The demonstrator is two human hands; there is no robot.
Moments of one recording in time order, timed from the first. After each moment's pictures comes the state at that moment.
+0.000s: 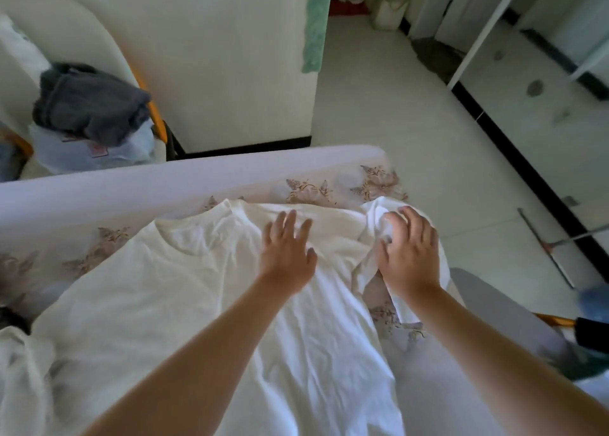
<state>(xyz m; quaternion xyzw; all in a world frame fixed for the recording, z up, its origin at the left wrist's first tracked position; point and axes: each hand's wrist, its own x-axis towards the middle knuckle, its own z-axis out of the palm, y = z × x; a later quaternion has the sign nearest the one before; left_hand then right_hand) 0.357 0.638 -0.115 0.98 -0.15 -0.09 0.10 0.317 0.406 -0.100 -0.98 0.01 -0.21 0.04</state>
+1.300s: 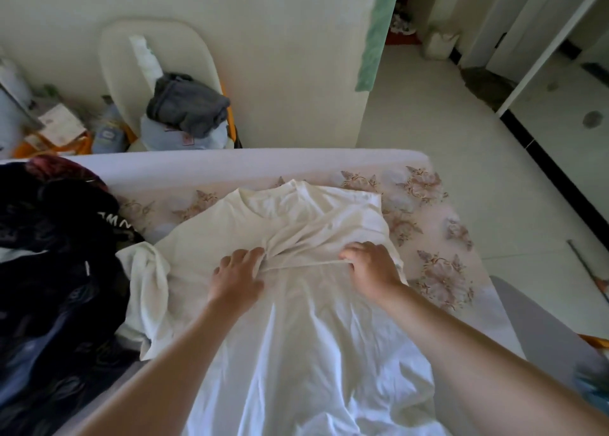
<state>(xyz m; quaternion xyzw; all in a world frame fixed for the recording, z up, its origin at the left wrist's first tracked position) 0.217 0.825 -0.090 0.98 0.05 -0.16 0.12 0.257 0.541 -0.102 -0.98 -0.16 0.01 0.15</state>
